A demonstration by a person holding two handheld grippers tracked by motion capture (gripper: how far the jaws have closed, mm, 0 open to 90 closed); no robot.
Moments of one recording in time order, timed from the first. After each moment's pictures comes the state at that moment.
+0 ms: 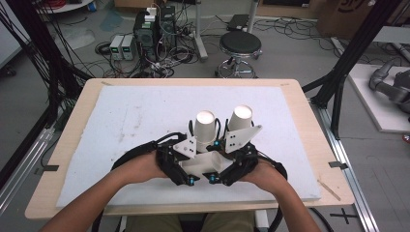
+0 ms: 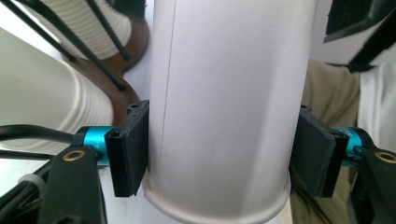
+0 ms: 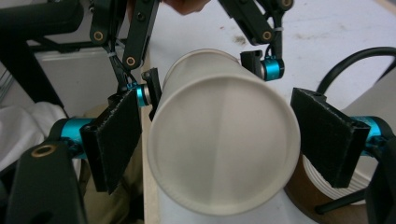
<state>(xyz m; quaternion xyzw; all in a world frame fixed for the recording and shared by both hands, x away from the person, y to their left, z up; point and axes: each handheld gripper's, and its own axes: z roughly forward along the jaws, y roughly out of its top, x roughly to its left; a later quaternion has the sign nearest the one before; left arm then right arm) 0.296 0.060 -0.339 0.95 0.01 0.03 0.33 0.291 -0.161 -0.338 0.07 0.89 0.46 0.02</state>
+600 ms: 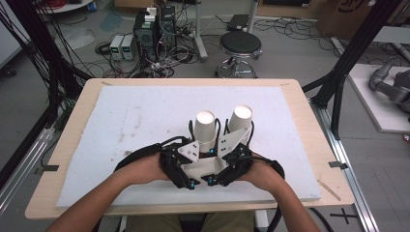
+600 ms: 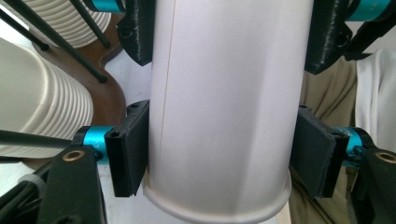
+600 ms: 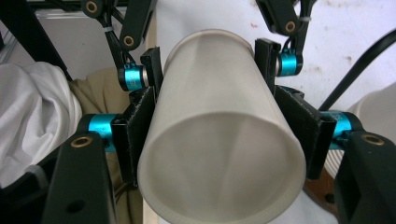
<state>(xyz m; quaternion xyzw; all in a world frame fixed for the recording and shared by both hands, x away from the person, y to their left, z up) 0.298 0.055 -0.354 0.95 0.01 0.01 0.32 0.296 -0.150 -0.349 0.04 0.92 0.40 0.01</state>
